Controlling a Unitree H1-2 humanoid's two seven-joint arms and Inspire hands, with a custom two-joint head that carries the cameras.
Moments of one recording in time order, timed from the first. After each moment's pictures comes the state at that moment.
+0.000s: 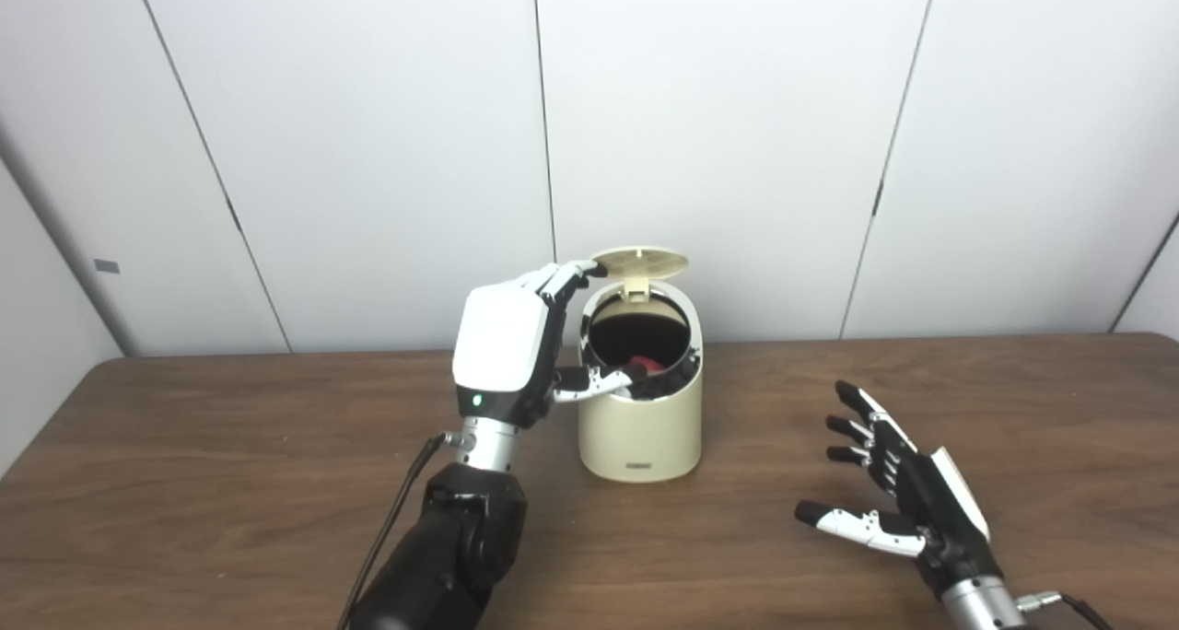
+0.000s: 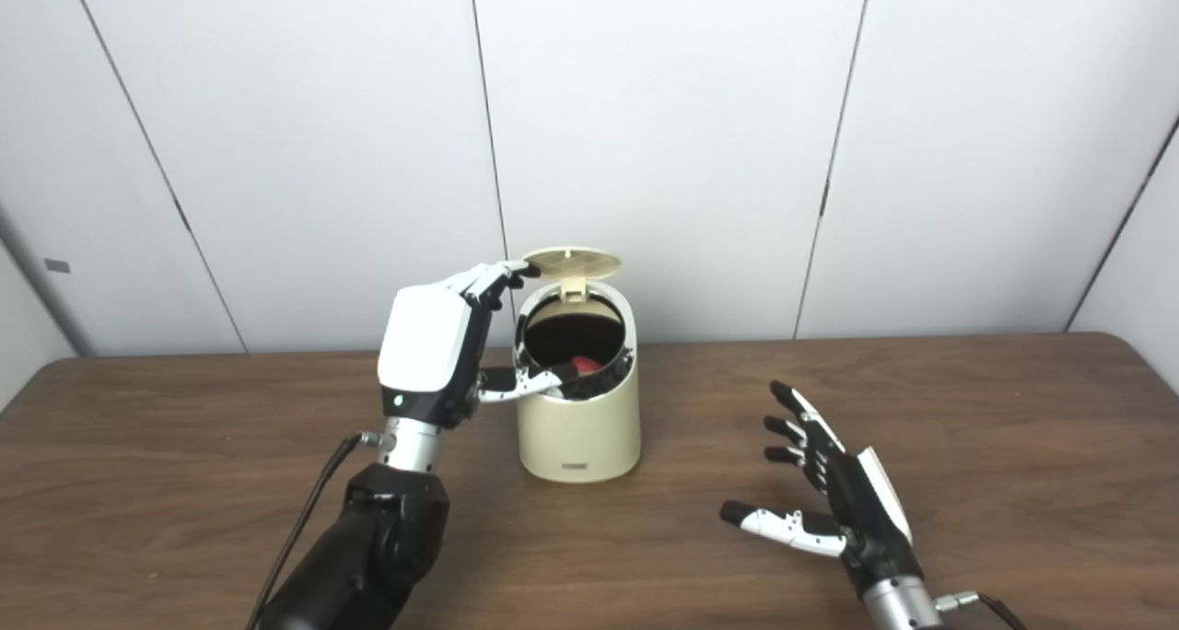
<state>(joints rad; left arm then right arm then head) -0.60 0.13 -0.36 0.38 0.95 -0.03 0.59 -0.17 -0.21 -0.05 0.13 -0.09 -0.21 0.08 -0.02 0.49</state>
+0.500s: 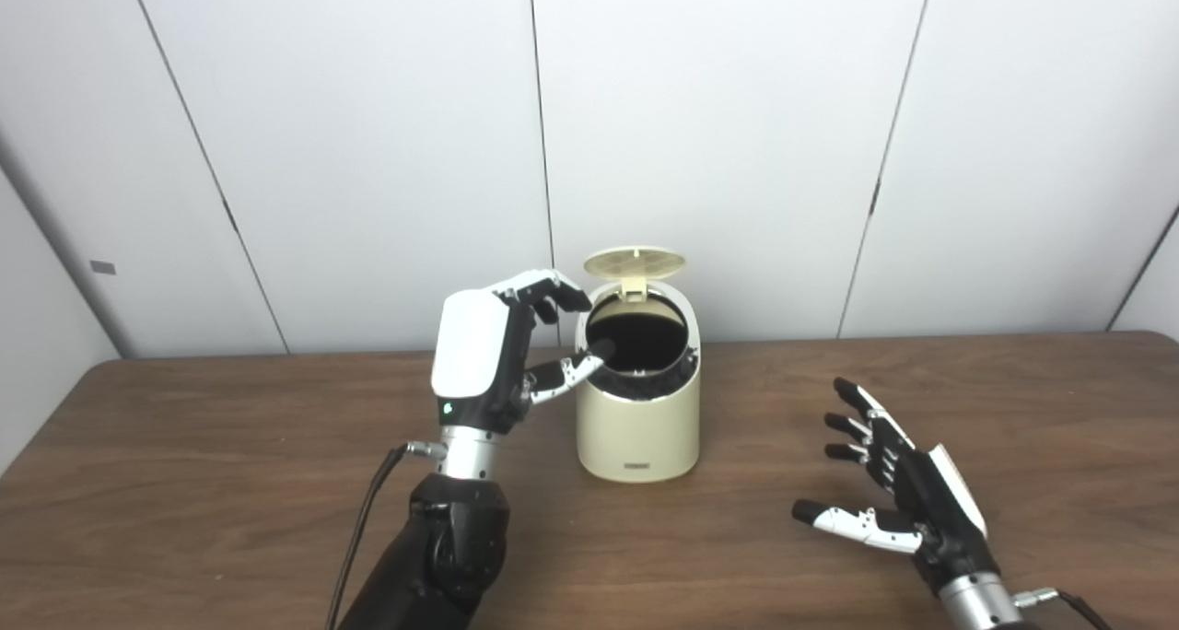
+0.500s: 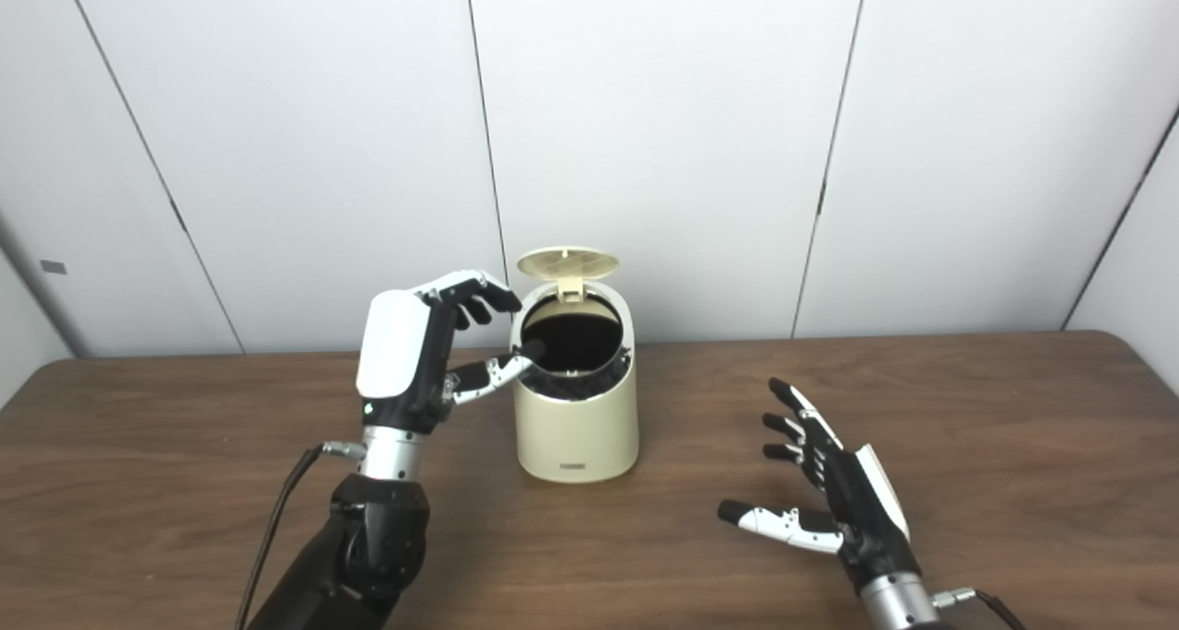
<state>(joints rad) -0.53 0.12 -0.25 0.33 0.66 -0.24 0.55 -0.18 -0.20 -0.05 0.13 -0.09 -0.21 0.08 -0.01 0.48</state>
